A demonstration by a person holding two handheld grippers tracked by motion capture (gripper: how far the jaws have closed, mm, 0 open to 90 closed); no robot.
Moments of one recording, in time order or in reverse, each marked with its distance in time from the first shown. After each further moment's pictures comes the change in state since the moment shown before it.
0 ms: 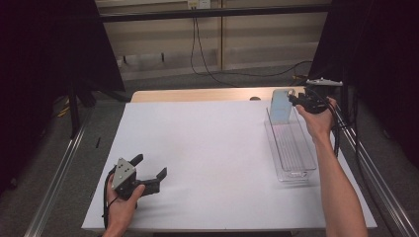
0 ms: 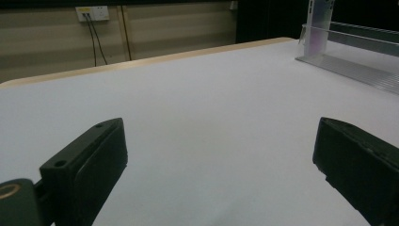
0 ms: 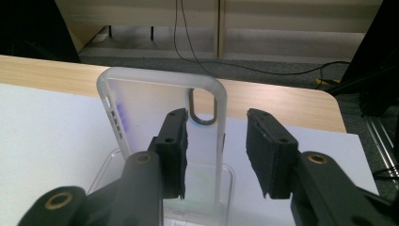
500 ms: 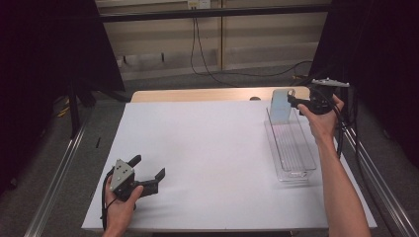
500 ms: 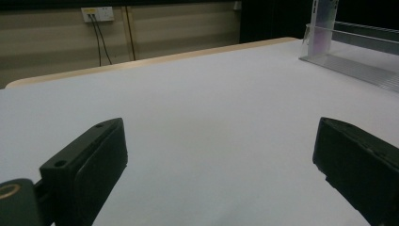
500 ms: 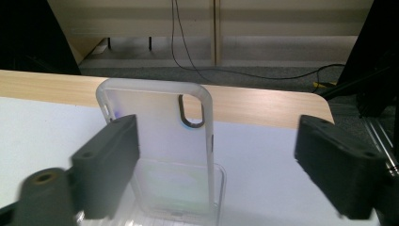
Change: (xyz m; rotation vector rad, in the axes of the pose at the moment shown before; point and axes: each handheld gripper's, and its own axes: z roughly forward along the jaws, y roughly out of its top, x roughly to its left) left arm 0.001 -0.001 -0.005 -0.002 0.015 0.002; right arm -0.005 0.000 -0.011 -0.038 -0.010 0.032
